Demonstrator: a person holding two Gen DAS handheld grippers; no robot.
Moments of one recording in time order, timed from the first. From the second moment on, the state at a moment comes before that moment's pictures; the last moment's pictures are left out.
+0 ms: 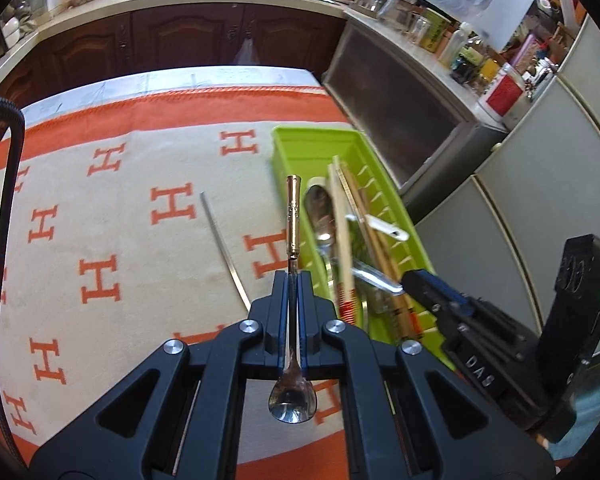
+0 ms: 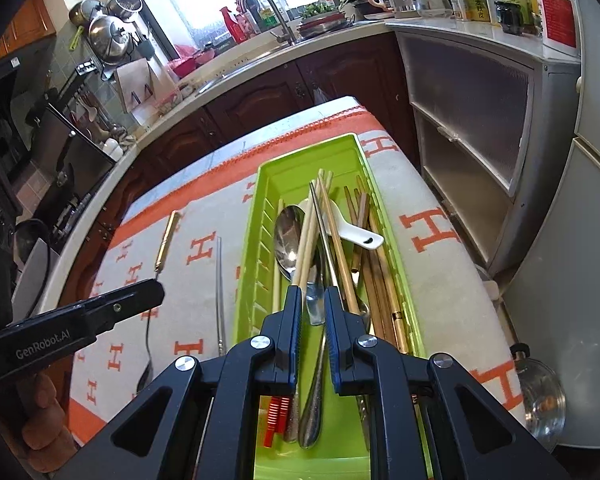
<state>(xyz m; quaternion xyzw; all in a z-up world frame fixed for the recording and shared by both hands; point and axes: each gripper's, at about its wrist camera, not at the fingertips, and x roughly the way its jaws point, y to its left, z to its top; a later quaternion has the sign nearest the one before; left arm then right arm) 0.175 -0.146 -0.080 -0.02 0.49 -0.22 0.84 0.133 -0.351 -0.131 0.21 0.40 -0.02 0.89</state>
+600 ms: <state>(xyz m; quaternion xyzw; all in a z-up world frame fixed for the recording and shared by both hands) 0.190 -0.215 -0.098 0.01 0.50 -0.26 0.83 0.109 -0.382 -0.122 0.29 0.36 -0.04 0.89</state>
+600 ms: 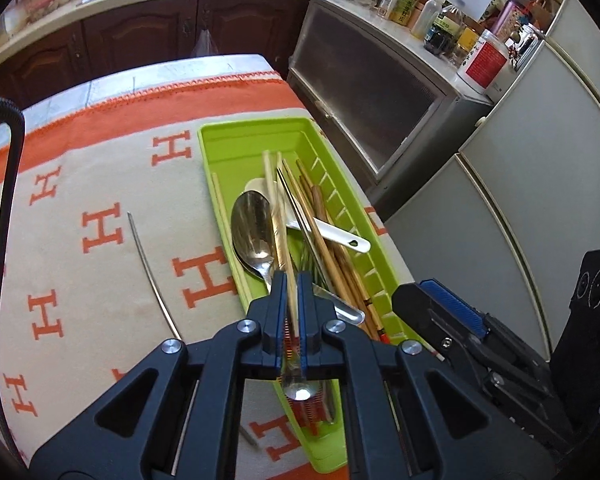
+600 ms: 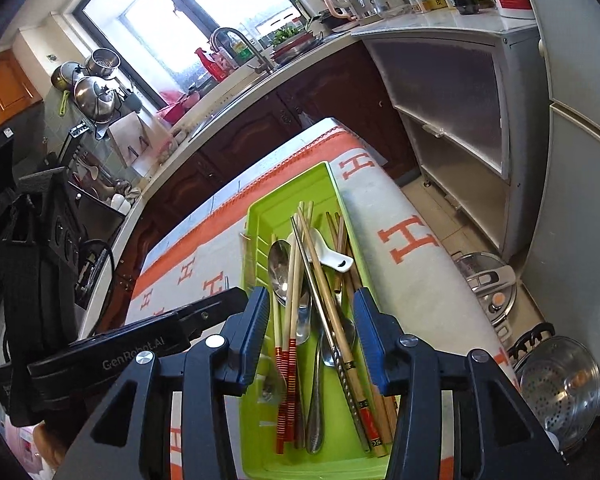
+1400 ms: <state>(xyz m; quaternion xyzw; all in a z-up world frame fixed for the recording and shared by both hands) 0.170 -0.096 -0.097 0.01 0.48 -0.17 0.86 0.126 -0.310 -0.111 0.20 0.38 0.00 0.90</state>
